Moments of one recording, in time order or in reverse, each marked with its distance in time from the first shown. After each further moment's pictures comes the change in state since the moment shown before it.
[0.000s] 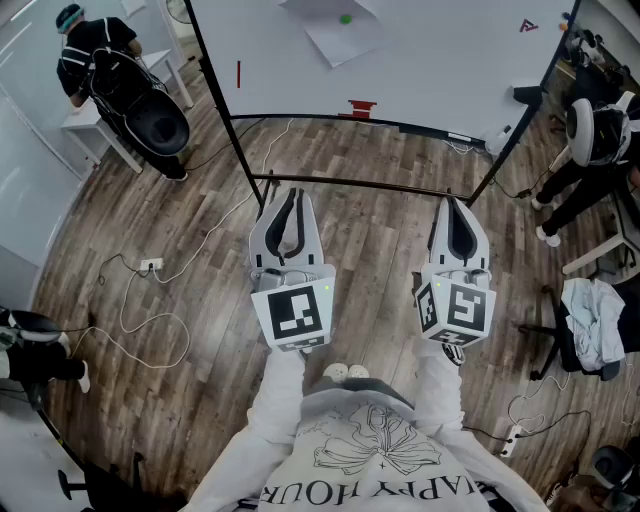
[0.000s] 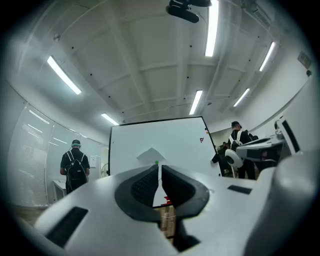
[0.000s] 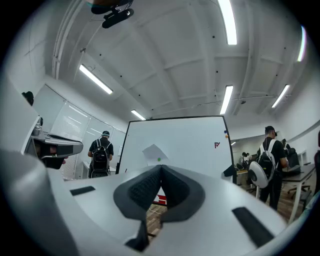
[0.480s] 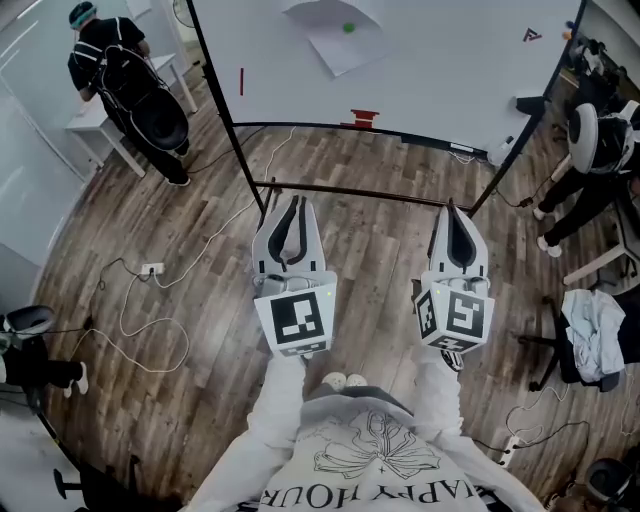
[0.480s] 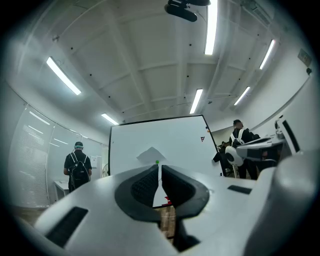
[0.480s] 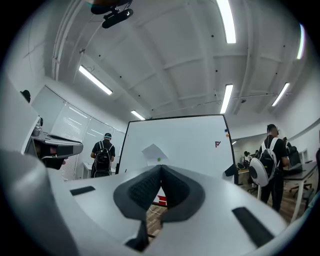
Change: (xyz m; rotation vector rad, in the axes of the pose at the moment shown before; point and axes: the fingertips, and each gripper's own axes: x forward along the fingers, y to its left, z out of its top) left arm 0.017 -0.003 -0.003 0.011 0.007 0.009; right arm 0.017 -0.008 -0.005 0.012 0.000 0.008
